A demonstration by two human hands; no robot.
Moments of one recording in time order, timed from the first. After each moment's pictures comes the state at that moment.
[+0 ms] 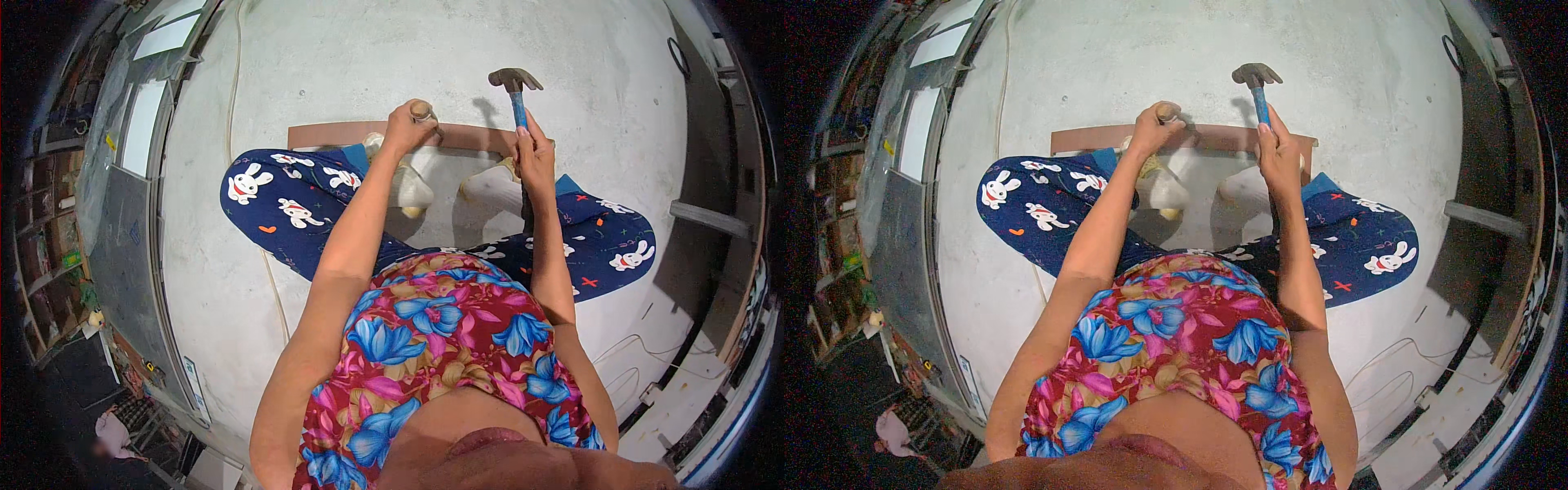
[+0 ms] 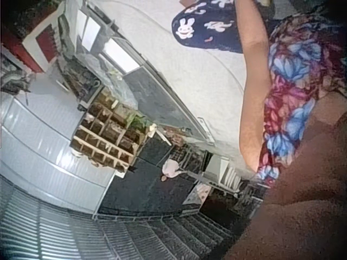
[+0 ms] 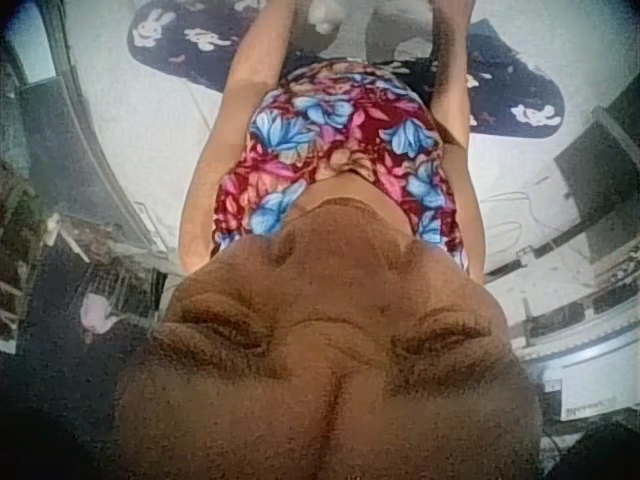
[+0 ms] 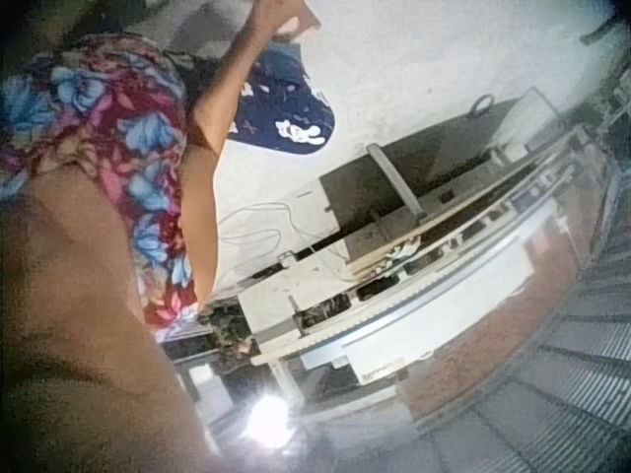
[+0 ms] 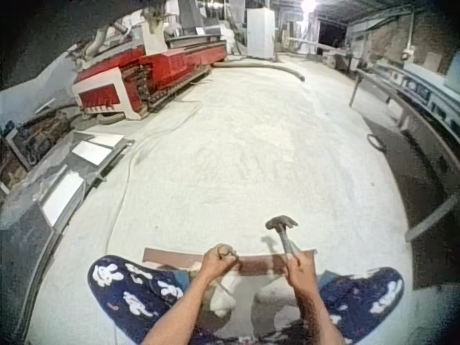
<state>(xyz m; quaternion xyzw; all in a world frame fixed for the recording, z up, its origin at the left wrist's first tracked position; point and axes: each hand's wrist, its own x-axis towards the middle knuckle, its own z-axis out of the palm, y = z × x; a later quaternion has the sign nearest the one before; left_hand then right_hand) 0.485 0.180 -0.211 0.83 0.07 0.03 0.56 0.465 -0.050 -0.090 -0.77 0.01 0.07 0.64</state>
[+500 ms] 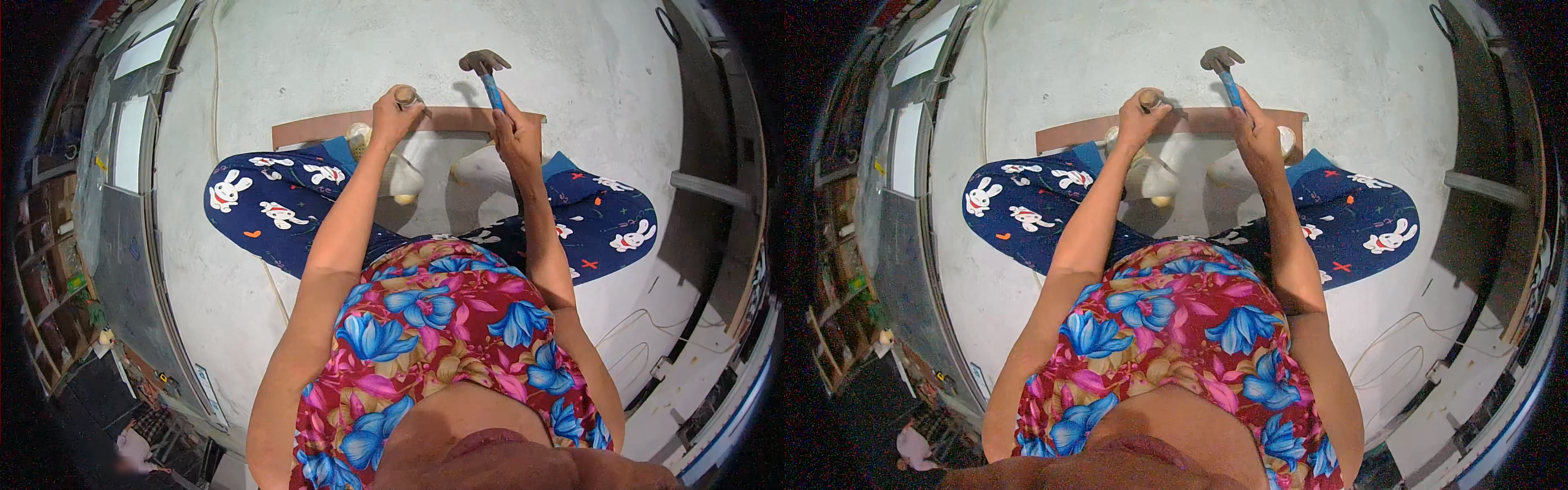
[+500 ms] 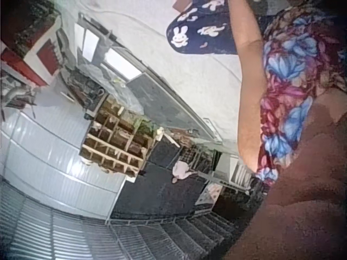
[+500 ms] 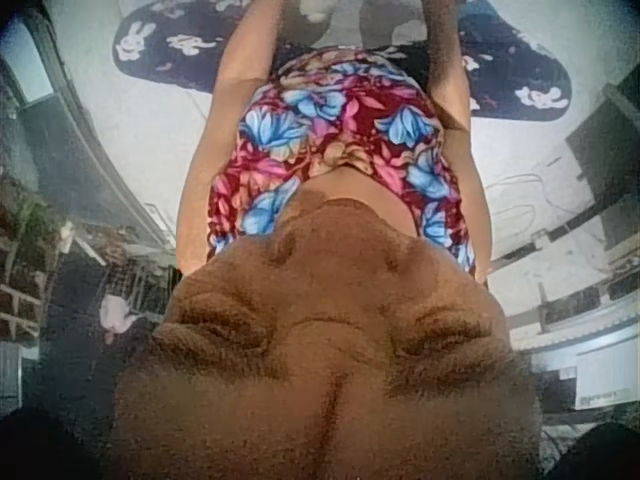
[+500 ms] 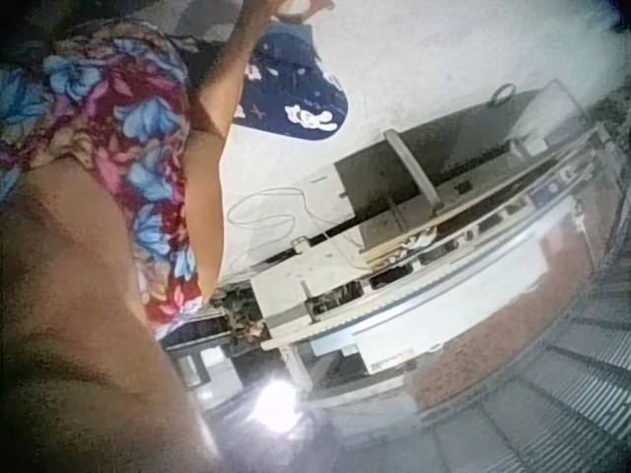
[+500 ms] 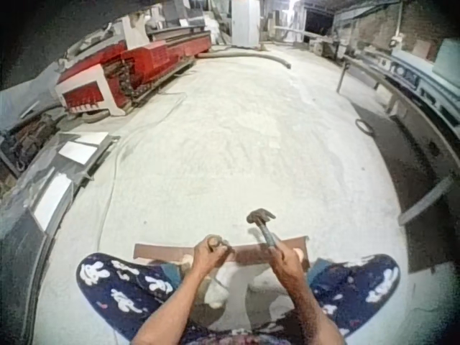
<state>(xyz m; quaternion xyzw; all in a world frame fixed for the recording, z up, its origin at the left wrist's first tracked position) 0.483 0.163 -0.203 0.82 0.06 0.07 0.56 0.469 -0.055 -0.110 -0.82 -0.09 -0.01 0.56</state>
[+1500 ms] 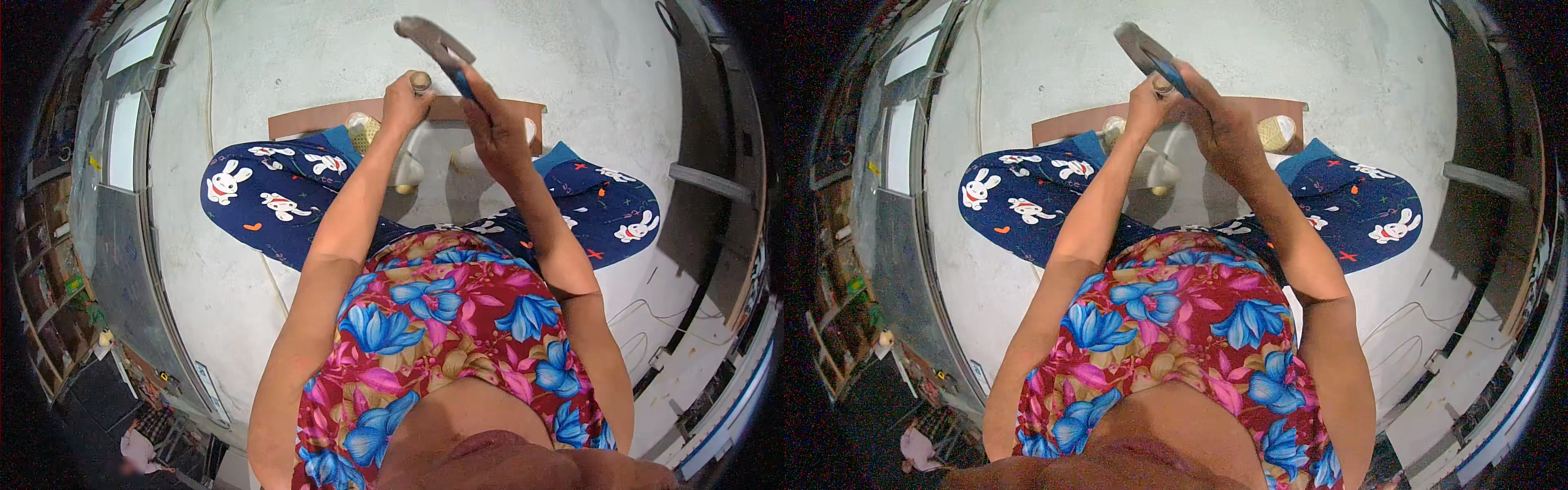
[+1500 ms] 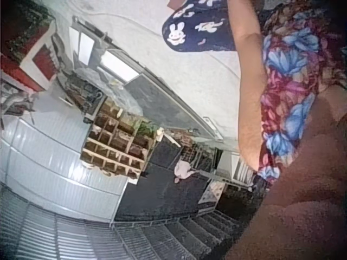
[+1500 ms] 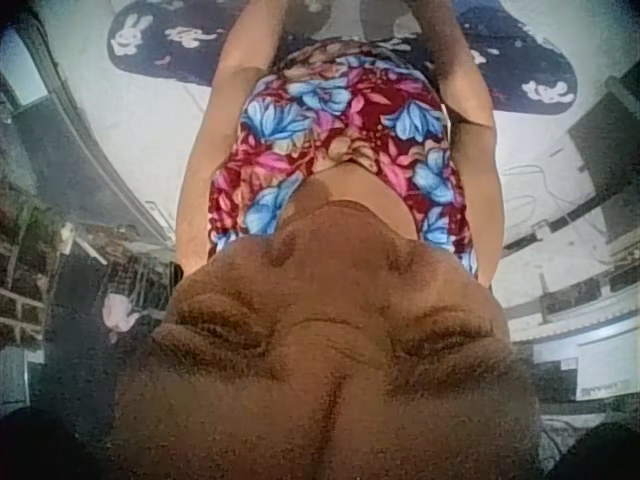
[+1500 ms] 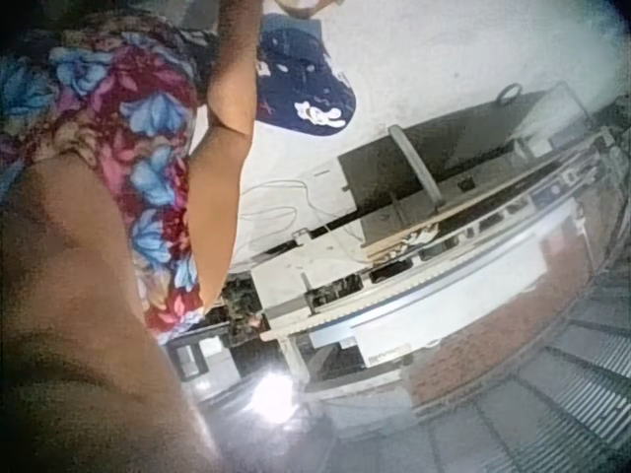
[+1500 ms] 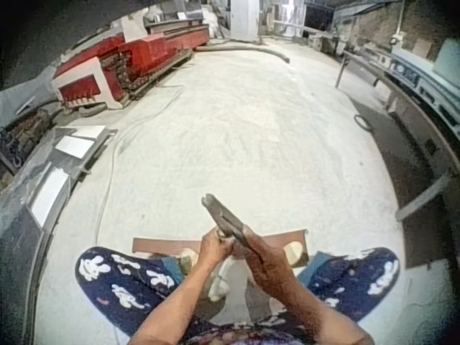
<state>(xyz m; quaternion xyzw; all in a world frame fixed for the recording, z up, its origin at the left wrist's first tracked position) 0.490 0.153 -0.200 0.84 0.07 0.05 0.54 0.447 -0.002 -0.059 -0.80 -0.24 -0.02 0.55</state>
